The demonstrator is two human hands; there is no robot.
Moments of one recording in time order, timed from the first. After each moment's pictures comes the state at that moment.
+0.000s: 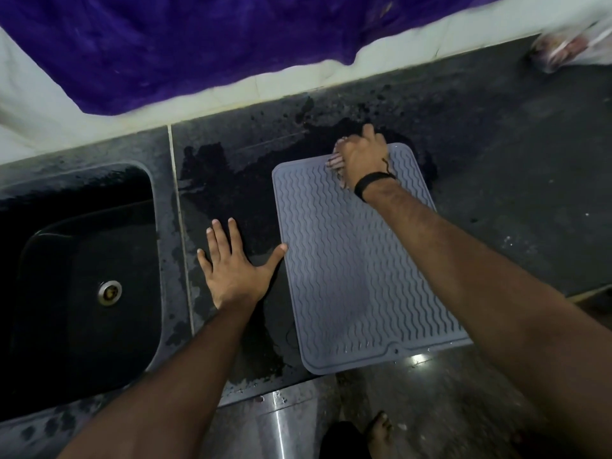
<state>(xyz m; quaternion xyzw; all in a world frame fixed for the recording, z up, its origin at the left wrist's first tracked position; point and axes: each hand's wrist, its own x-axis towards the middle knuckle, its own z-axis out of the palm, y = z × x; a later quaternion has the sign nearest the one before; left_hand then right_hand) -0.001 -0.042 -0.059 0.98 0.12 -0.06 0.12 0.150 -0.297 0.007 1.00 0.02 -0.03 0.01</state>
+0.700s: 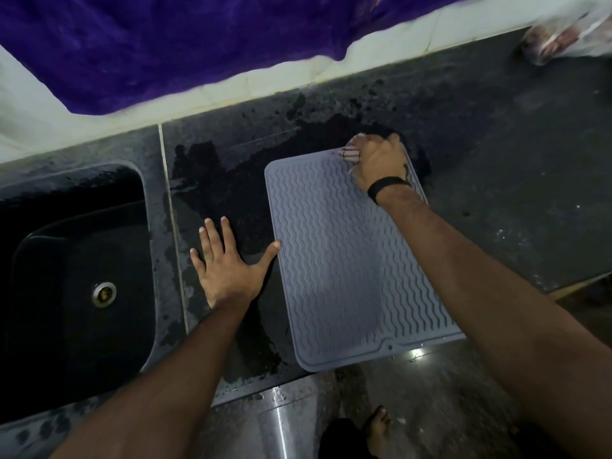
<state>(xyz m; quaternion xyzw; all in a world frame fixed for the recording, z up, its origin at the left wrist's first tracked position) -0.002 -0.043 -0.056 0.98 0.12 -0.06 0.11 0.131 -0.328 -0.006 0.99 -0.09 -0.01 -0.09</state>
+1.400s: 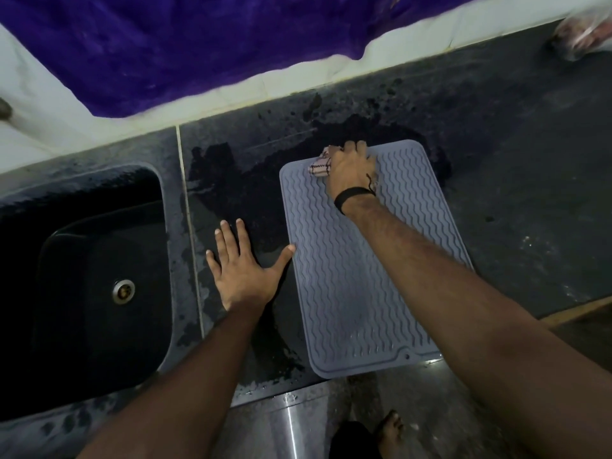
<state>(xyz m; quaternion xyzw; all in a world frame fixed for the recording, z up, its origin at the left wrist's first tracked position) -0.001 -0.044 -0.057 0.98 0.12 -0.07 0.11 0.138 -0.249 -0.009 0.99 -0.08 -0.04 -0.05</state>
